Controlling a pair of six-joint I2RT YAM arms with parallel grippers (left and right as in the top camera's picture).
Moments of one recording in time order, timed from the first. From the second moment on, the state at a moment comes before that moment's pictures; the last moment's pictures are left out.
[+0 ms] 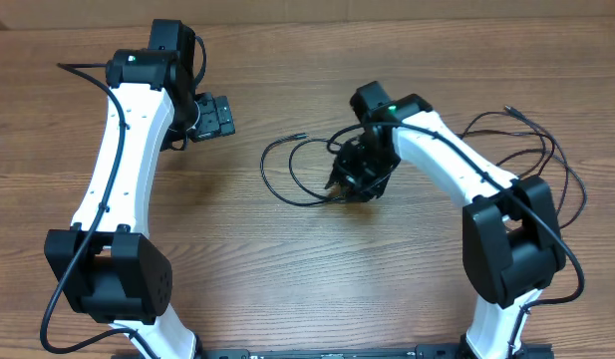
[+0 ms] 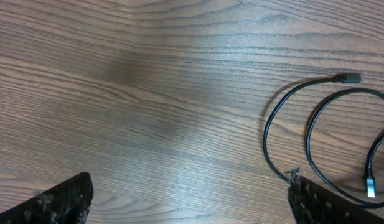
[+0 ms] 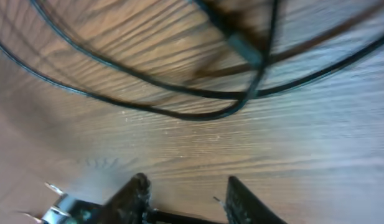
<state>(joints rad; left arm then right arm) -0.07 1.87 1.79 -1.30 -0.04 -0.34 0.44 1.99 1.50 -1.04 -0.51 0.91</state>
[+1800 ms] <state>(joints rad) -0.07 1.87 1.79 -1.30 -0.04 -0.34 0.62 1.99 1.49 -1.02 -0.04 1.44</state>
